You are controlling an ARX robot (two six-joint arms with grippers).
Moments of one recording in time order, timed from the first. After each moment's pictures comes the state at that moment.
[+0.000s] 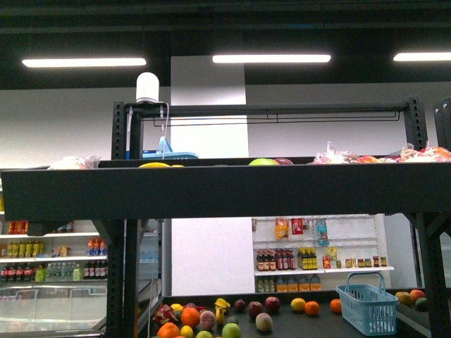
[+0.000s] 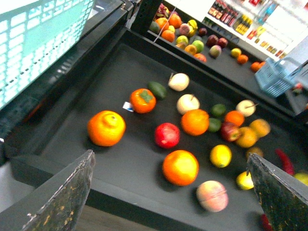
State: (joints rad) left arm 0.14 0.27 0.14 -0.09 0.18 -0.49; right arm 0.00 0.00 0.02 0.00 0.00 0.00
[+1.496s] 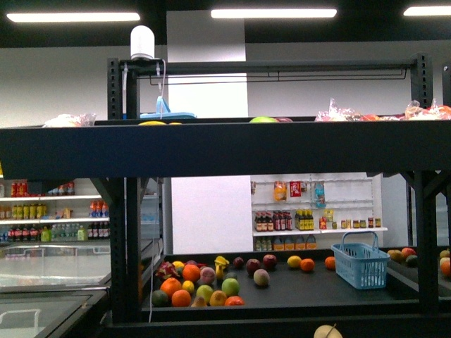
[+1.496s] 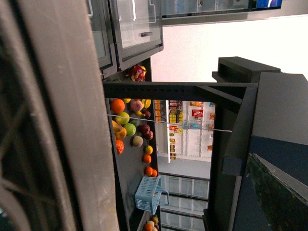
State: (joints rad) left arm 0.54 1.99 1.59 0.23 0.50 -1.37; right arm 0.00 0.00 0.02 0.00 0.00 0.00
